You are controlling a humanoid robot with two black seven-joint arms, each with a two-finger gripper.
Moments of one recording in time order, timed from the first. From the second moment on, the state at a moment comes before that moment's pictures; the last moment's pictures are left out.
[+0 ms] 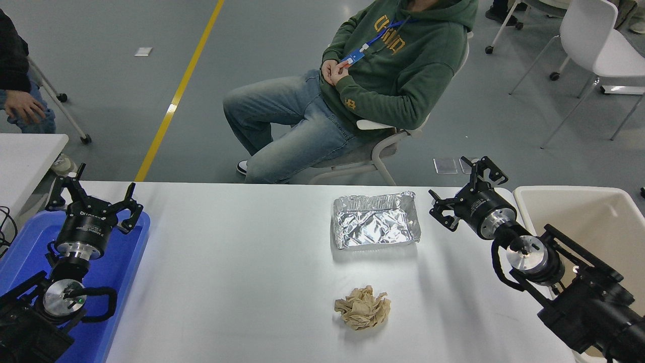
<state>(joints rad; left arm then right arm) -0.46 0.45 -0.83 -0.52 -0.19 -0.62 -0.53 0.52 -0.28 0.87 0.92 0.09 -0.05 0.13</state>
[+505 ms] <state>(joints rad) -0.46 0.45 -0.83 -0.52 -0.19 -0.62 -0.53 0.50 -0.26 0.88 0.87 0.12 0.00 0.15</state>
